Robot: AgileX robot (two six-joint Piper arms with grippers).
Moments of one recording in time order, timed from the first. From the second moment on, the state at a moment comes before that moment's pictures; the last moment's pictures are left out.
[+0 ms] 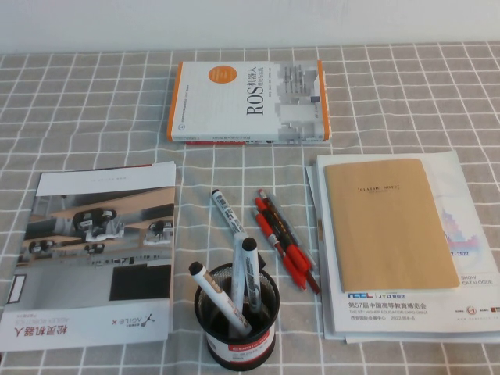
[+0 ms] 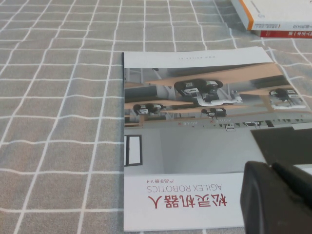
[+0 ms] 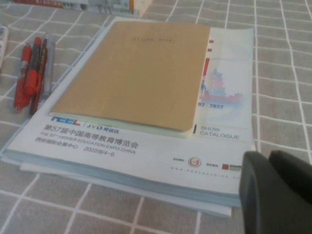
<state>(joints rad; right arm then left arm) 0.10 -0.01 0.03 0.38 0.40 -0.38 -0.07 -0.02 0.03 -0.06 0.38 0.07</state>
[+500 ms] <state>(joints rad) 0.10 -0.01 0.03 0.44 0.40 -0.38 -0.07 -0.02 0.03 -0.06 0.38 0.07</state>
